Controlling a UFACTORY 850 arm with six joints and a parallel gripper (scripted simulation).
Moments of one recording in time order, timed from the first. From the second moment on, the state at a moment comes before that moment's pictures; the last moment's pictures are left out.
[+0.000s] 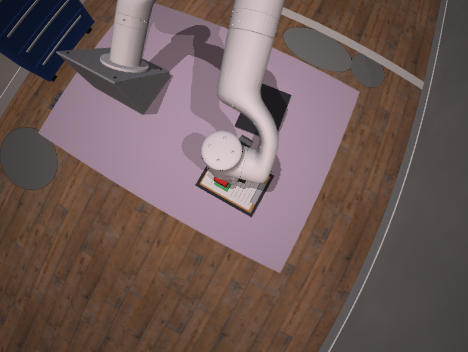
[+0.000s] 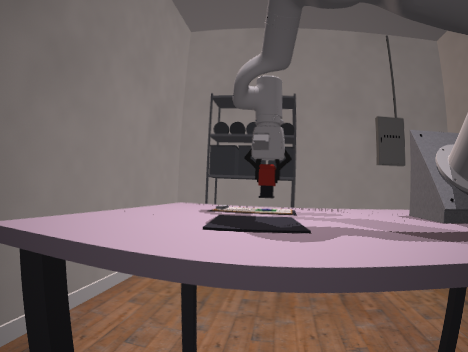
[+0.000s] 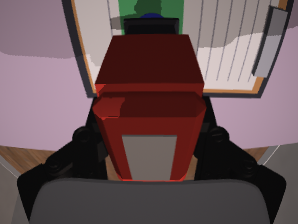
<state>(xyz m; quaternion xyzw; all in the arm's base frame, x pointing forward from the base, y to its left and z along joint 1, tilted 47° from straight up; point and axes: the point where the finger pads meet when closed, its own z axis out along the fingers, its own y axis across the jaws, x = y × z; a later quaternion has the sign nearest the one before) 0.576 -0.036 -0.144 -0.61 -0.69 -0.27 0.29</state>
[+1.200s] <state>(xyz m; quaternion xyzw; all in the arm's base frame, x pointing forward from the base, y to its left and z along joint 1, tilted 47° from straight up) 0.541 0.174 0.083 -0.54 -0.74 -0.29 0.27</state>
